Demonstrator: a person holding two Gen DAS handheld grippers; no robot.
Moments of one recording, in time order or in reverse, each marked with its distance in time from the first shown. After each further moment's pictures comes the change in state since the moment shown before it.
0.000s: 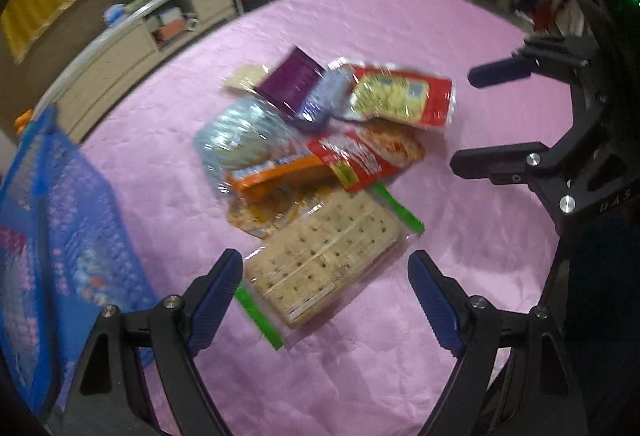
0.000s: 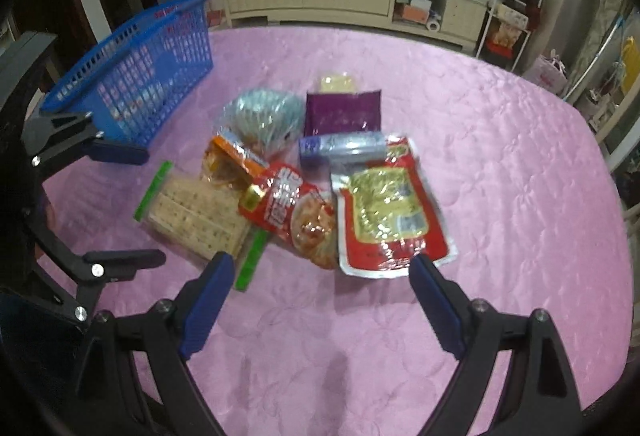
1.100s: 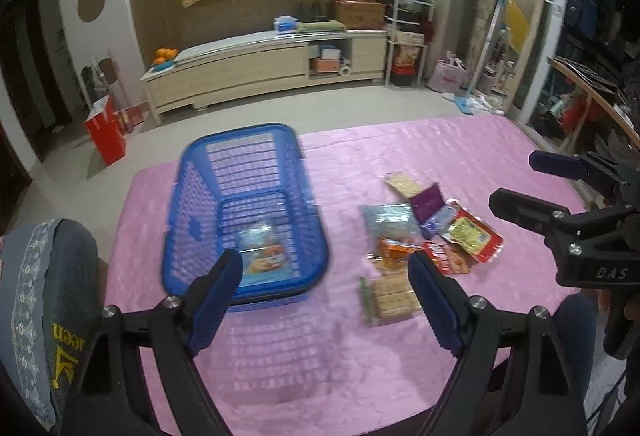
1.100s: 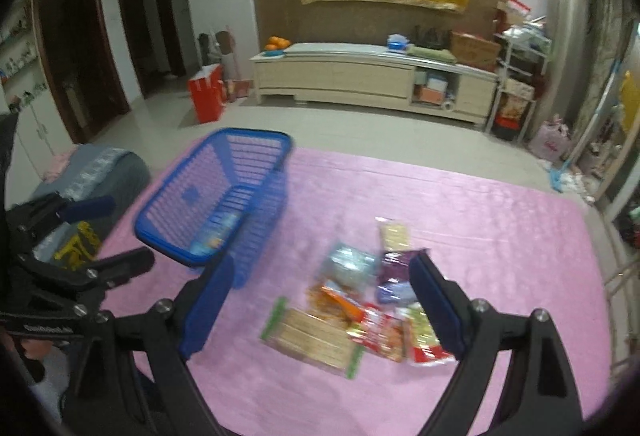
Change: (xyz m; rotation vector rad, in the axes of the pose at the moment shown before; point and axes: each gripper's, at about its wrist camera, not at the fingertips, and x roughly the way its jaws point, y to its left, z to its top) left arm -0.203 0.061 -0.029 -0.511 -0.255 0.272; right arm -0.134 0.075 0.093 -0.019 -0.256 0.009
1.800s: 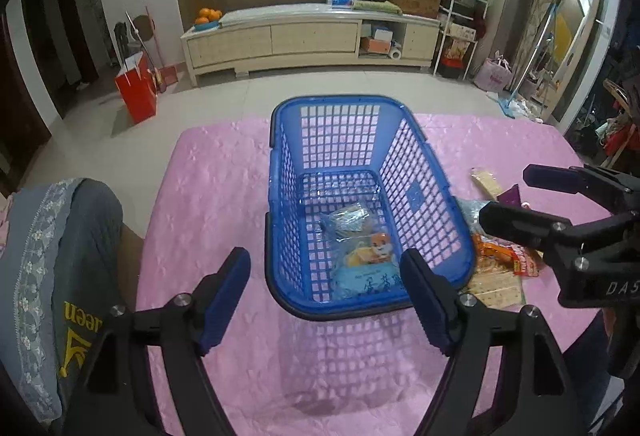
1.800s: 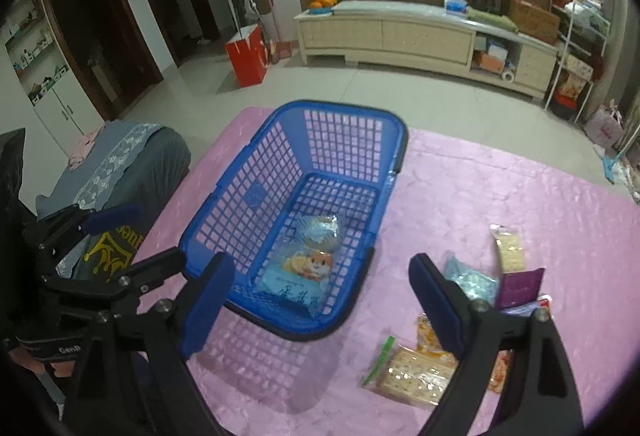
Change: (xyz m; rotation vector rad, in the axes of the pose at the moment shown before) left arm 0.024 0.128 -0.006 -0.130 0.076 0.085; right arm 0.077 0.099 0.053 0.002 0.135 0.195
